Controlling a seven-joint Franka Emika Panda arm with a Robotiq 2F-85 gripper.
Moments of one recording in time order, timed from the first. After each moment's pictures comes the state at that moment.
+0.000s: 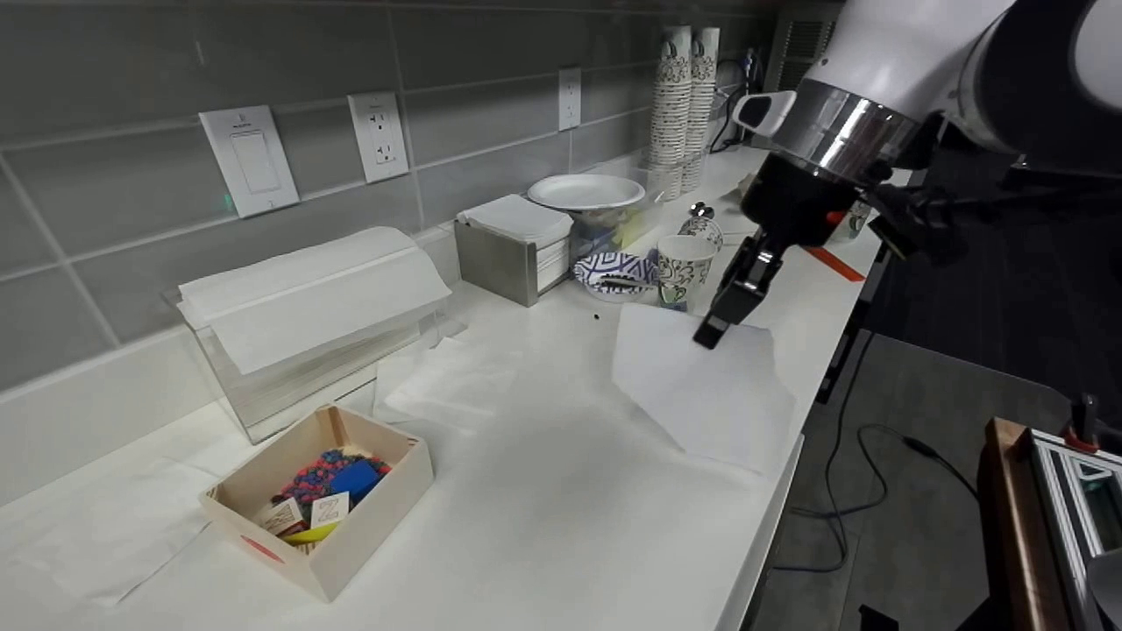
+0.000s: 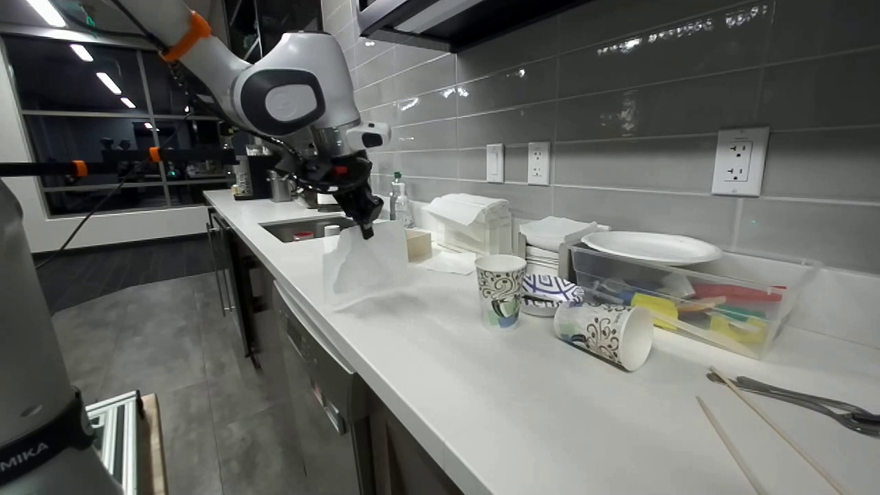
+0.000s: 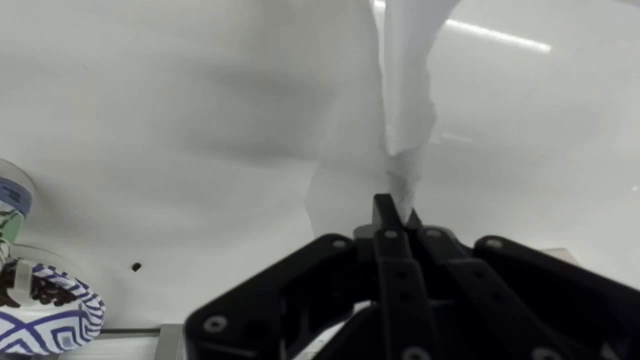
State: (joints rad) arm 0.15 -0.33 0.10 -2.63 0.27 2.64 -0.13
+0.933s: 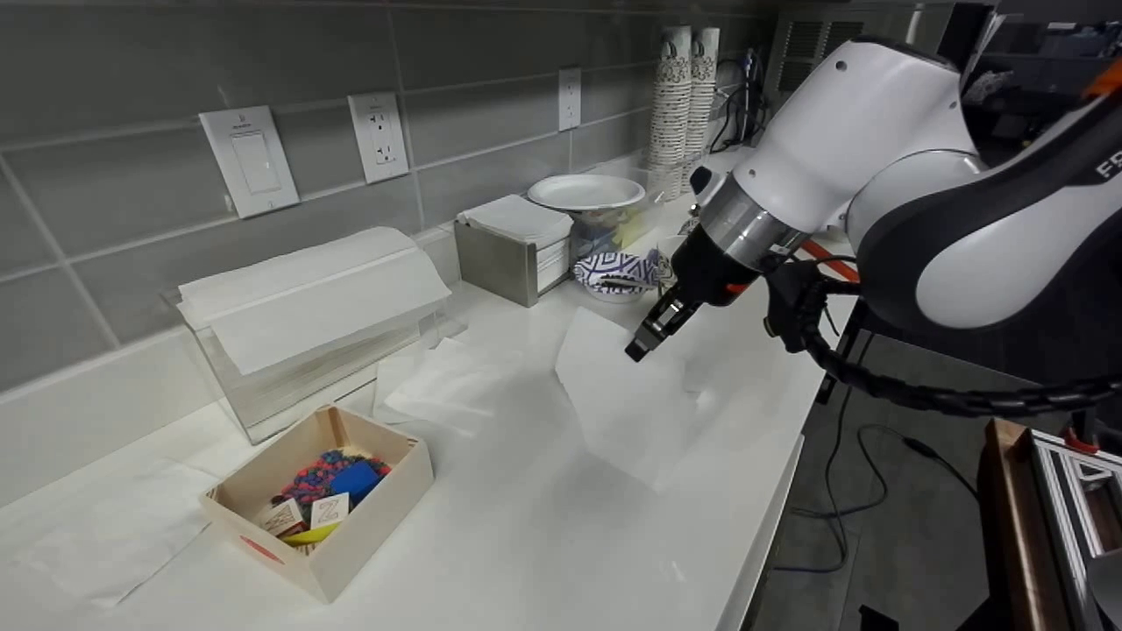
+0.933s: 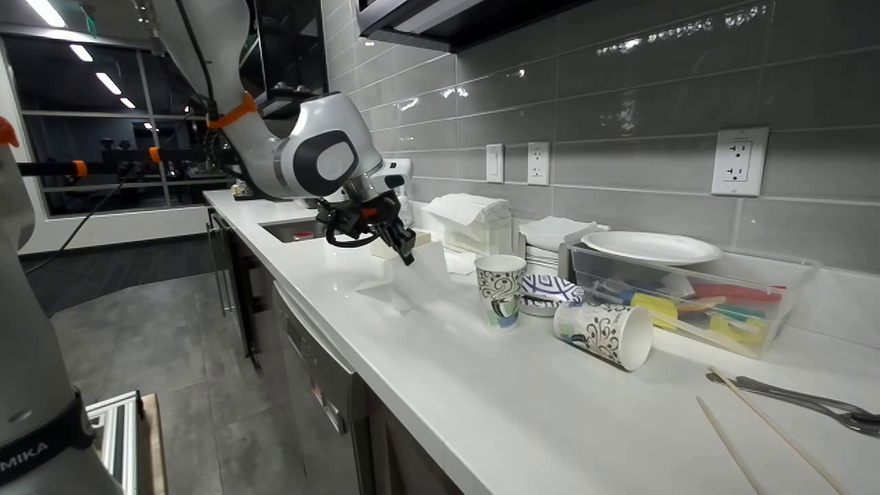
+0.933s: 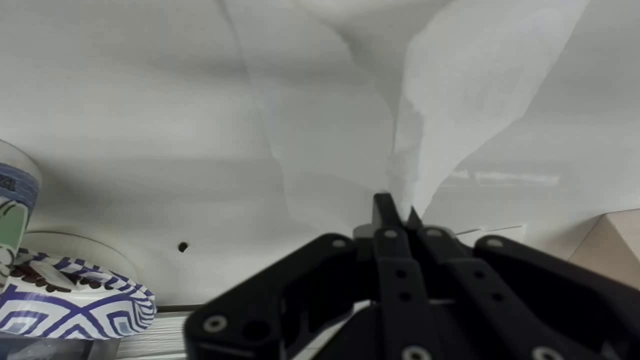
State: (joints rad) arm 0.01 -0.01 0.17 -2.59 -0.13 3.08 0.29
